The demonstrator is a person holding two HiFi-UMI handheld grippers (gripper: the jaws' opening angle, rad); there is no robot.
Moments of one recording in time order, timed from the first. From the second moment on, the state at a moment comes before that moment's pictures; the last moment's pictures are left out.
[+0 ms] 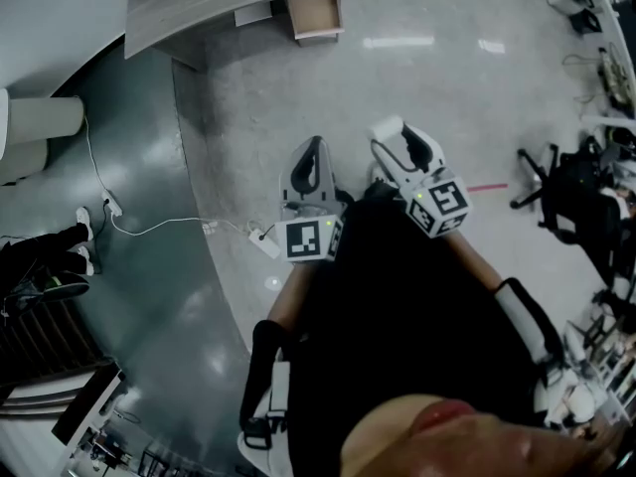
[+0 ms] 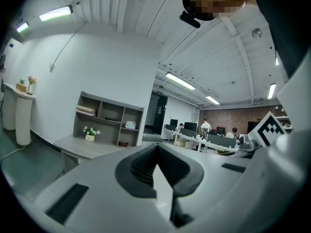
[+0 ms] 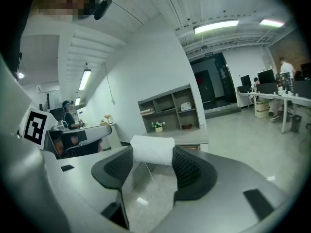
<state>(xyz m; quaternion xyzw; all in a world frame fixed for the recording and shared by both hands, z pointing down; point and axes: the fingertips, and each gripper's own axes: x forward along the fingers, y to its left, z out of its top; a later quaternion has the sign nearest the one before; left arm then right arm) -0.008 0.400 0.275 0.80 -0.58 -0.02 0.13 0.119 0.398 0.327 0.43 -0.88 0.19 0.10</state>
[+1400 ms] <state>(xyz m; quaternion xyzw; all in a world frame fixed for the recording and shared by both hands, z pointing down) -0.010 0.221 0.306 0.79 -0.59 -0.01 0.16 0.097 0.202 0.357 0.41 -0.88 0.19 0.11</state>
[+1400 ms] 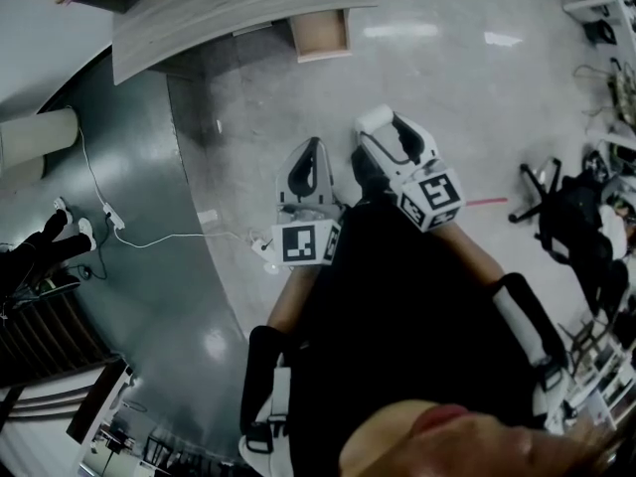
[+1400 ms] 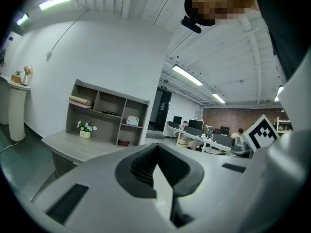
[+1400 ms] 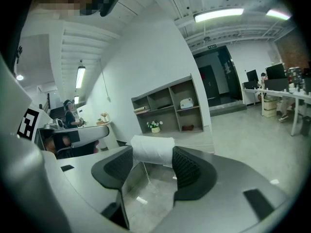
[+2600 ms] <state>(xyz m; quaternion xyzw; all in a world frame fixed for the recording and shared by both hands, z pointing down) -0.004 0.060 0.339 0.76 -0.62 0.02 0.19 0.115 0.037 0.437 0.39 -0.88 0.22 0.17</state>
